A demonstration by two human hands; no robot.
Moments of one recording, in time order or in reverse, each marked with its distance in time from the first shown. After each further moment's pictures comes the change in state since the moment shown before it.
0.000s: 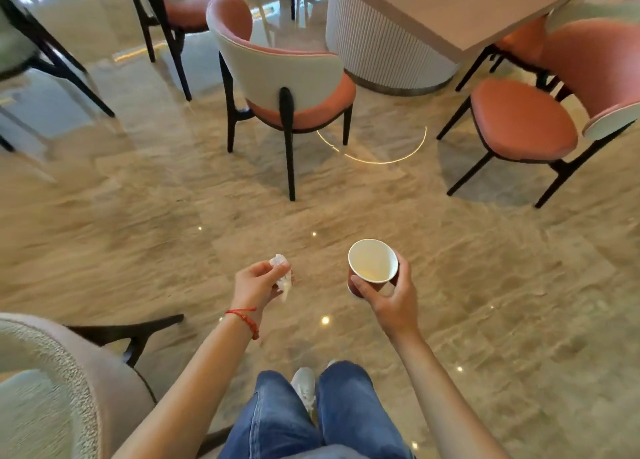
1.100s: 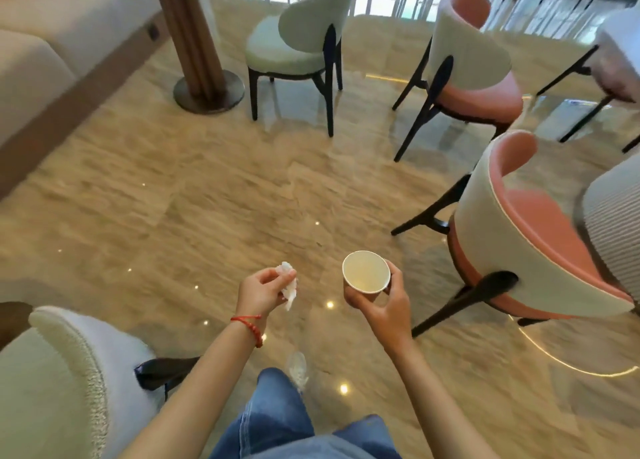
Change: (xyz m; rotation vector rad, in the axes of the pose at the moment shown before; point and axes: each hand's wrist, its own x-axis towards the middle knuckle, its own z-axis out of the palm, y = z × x) left_hand 0.242 0.195 -0.219 -0.491 0.650 0.095; right_hand 0.281 -0.150 0.424 -0.114 -0.848 -0.327
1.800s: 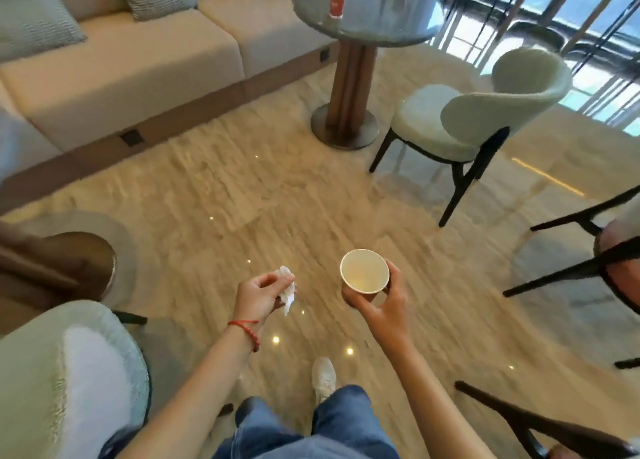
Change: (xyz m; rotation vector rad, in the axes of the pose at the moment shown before) left_hand 0.226 0.144 -0.071 -0.379 0.479 0.083; right_hand 0.316 -0.104 0.199 0.025 -0.488 -0.288
